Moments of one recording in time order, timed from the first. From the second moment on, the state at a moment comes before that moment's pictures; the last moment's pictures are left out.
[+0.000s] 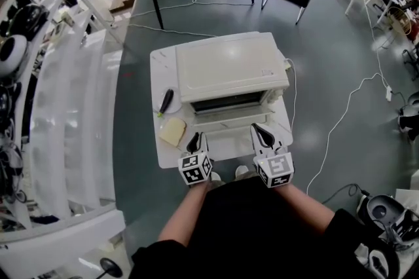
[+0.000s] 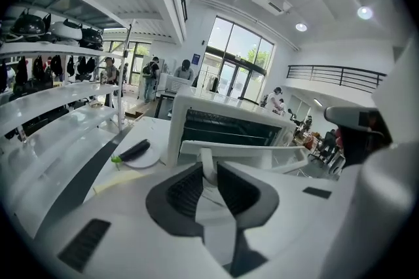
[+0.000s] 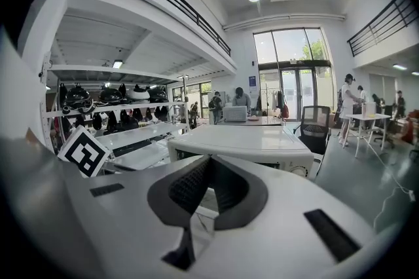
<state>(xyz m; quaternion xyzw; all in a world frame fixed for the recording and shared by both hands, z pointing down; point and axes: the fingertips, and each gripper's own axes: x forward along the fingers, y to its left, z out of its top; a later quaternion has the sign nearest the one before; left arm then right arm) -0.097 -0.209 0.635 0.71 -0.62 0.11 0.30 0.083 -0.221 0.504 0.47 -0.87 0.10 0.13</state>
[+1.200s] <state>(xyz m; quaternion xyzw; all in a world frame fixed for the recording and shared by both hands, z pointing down) -0.106 -0.271 0.605 0.72 -0.62 0.08 0.30 0.097 -0.242 0.507 0.49 -0.85 0.11 0.14</state>
